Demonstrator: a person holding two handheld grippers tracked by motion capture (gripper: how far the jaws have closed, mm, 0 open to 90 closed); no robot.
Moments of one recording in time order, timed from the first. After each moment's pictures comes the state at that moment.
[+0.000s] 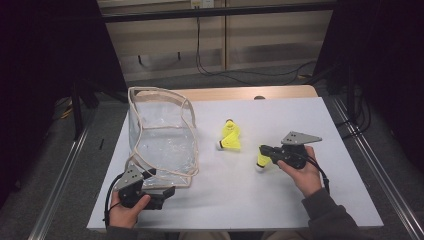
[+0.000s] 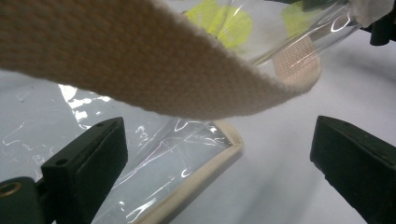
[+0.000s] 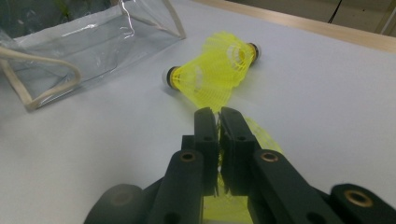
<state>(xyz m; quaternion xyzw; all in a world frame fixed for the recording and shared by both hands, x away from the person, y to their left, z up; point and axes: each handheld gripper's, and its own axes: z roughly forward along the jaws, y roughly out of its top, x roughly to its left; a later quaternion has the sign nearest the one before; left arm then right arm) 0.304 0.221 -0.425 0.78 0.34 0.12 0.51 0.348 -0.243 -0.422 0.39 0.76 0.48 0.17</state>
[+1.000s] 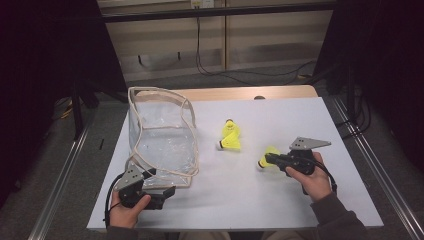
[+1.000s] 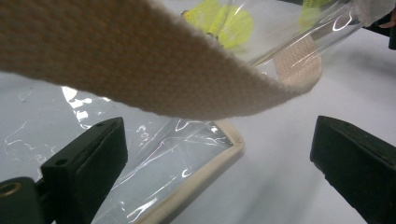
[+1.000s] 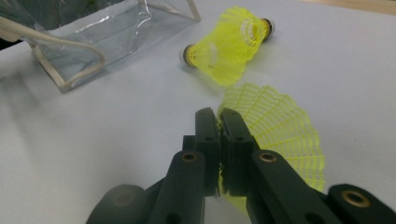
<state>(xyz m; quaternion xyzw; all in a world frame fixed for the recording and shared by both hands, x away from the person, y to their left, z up) 0.304 0.220 -0.425 0.78 0.34 0.13 0.51 0.335 -0.255 -0.425 0.39 0.76 0.49 0.13</state>
